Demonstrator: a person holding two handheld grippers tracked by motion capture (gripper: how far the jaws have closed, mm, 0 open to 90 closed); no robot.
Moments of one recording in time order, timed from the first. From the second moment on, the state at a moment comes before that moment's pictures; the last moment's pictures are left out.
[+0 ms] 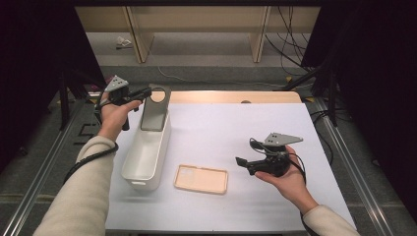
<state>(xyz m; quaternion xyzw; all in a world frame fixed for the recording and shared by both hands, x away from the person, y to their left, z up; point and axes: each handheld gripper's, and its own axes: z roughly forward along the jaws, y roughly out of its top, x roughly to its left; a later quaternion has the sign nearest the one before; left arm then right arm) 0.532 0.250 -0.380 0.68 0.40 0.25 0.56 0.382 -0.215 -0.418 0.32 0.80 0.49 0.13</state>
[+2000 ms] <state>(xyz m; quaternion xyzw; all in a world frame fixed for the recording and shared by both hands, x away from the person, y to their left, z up) 0.541 0.254 -0.404 0.68 0.43 0.24 0.54 0.382 -0.215 -0.419 0.32 0.80 0.49 0.12</state>
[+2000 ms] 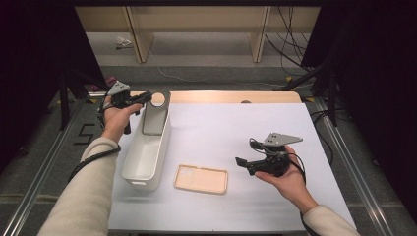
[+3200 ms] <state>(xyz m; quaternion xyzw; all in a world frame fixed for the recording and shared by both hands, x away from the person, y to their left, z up) 0.543 0.261 -0.409 0.69 0.45 0.25 0.51 0.382 -0.215 -0.420 0.32 0.80 0.49 0.12</state>
